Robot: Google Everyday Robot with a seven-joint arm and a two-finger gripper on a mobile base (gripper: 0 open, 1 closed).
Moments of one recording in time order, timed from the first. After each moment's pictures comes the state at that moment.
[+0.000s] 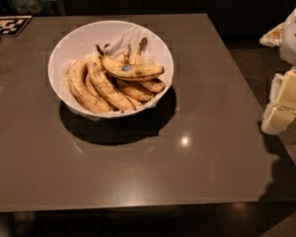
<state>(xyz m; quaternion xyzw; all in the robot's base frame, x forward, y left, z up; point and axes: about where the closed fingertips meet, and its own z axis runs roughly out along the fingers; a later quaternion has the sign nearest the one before) 0.438 -0.217 0.977 -0.60 0.78 -0.03 0.16</state>
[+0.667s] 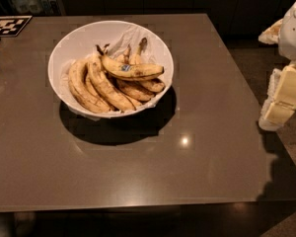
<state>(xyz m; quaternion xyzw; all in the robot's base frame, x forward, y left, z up) 0.440 -0.212 0.981 -0.60 0.78 -0.03 0.16</state>
